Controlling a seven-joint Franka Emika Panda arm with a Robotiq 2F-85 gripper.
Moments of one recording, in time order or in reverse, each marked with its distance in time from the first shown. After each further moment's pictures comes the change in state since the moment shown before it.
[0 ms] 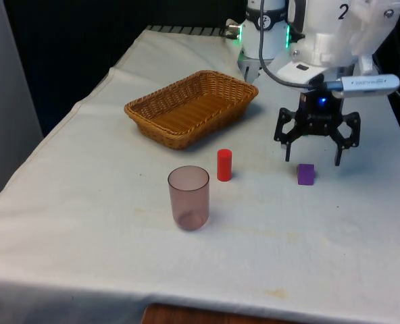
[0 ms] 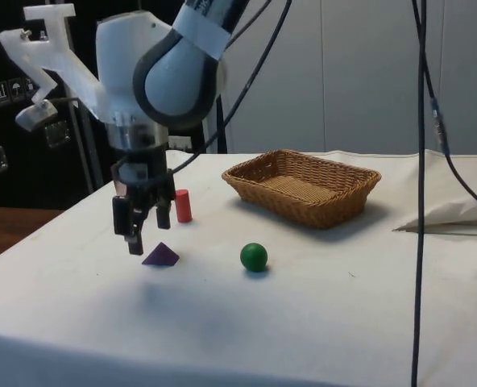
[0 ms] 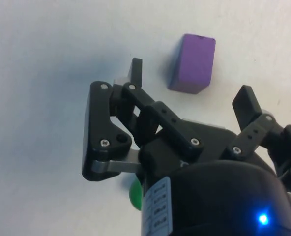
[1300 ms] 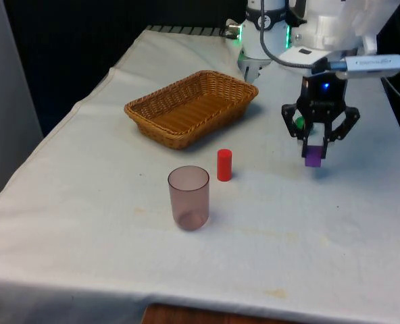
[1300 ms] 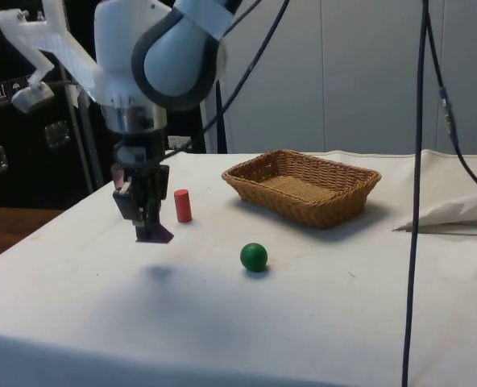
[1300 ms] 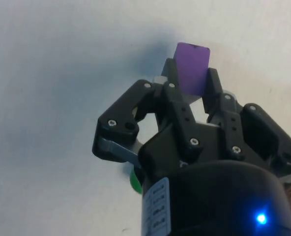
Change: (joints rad) arm 0.000 -0.054 0.000 -0.017 -0.008 -0.025 -0.021
